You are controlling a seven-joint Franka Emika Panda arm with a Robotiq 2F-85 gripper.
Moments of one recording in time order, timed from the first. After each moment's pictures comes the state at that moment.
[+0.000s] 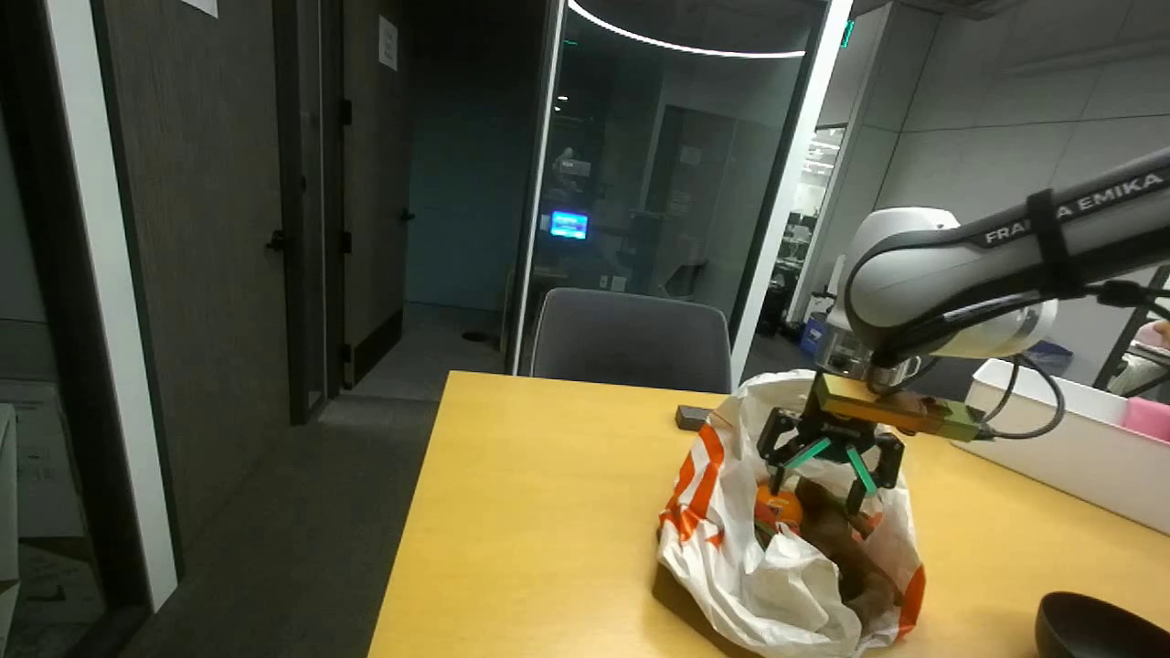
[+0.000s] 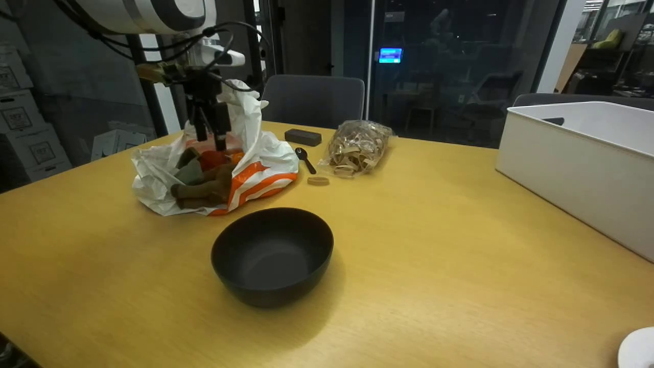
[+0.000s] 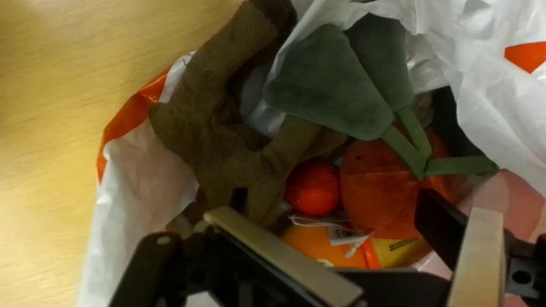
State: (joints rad) arm 0.07 0.19 0.19 -2.03 -0.03 2.17 0.56
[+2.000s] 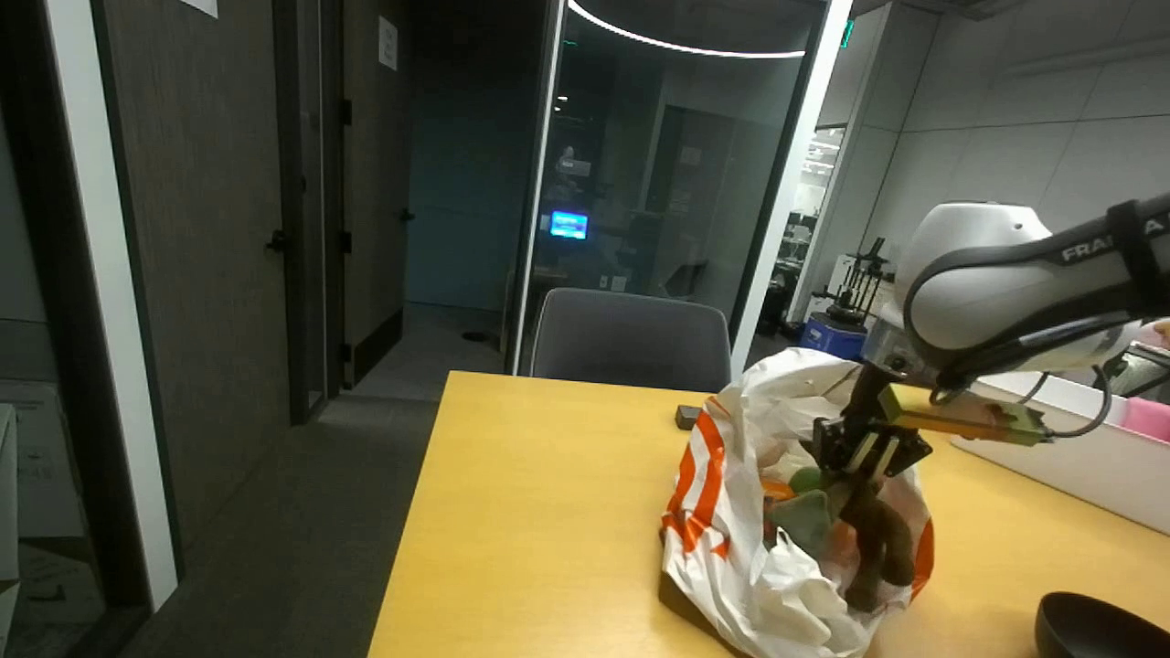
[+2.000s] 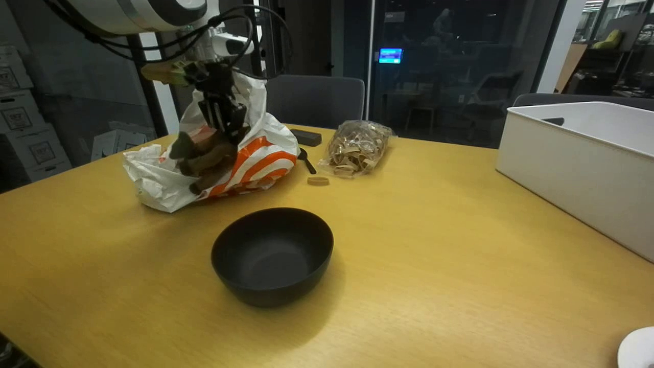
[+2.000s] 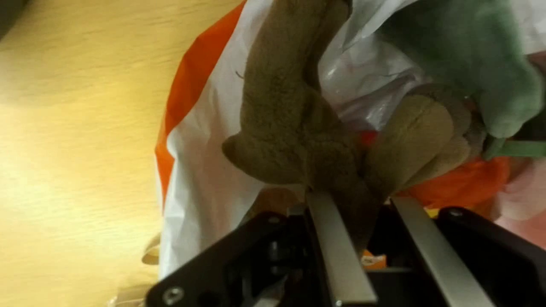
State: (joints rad) arm 0.14 0.07 0.05 -2.17 -0.10 2.34 0.39
